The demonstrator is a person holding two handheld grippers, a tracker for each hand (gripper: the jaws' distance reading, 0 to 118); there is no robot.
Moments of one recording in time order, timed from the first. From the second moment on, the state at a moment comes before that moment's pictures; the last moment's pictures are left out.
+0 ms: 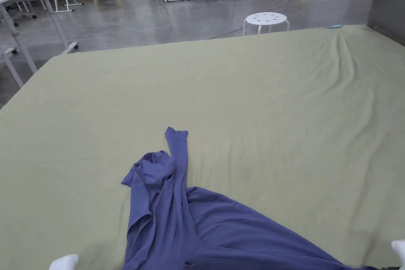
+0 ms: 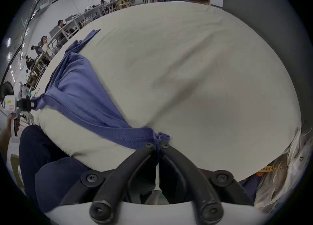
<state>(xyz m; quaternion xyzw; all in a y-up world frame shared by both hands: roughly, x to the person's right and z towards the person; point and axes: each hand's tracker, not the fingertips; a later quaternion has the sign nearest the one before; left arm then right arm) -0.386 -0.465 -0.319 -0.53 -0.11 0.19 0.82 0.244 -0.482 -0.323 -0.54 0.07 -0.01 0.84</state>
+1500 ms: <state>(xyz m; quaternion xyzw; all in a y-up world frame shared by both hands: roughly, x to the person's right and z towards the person) -0.201 -0.391 -0.679 -0.49 -0.11 -0.02 0.87 0.227 -0.439 -0.324 -0.51 0.04 -0.13 0.85</state>
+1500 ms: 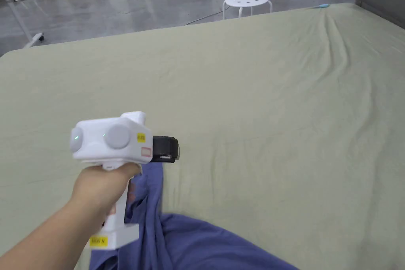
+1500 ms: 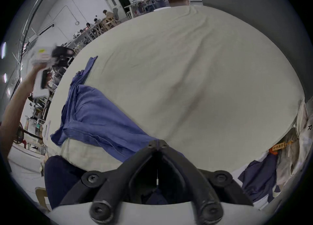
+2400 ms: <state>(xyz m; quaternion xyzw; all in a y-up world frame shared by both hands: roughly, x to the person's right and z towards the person) -0.267 -0.242 -0.624 -0.41 -0.15 0.02 0.90 0.205 -0.478 -0.360 -0.62 0.07 0.03 0.78</state>
